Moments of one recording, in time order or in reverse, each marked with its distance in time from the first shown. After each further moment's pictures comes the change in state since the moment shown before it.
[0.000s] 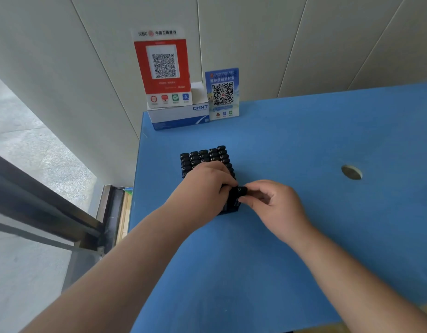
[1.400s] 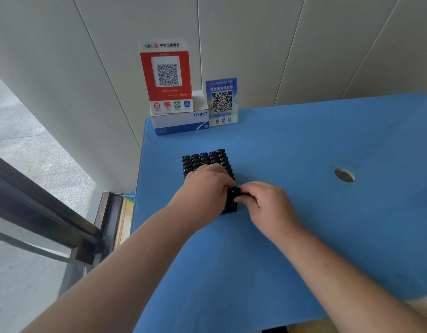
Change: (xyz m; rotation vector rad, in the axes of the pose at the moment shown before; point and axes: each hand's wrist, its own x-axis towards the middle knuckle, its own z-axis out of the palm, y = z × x) left_hand -0.007 0.005 0.000 0.076 -0.040 -0.065; right_hand -0.002 -0.009 0.009 -0.339 0.036 -0.161
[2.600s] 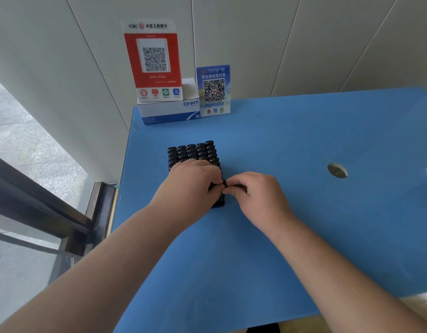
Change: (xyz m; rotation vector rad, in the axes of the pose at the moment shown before) left_hand -0.003 0.006 0.005 0.039 0.143 0.055; right_hand 0.010 0.008 -0.008 0.020 -0.045 0.069
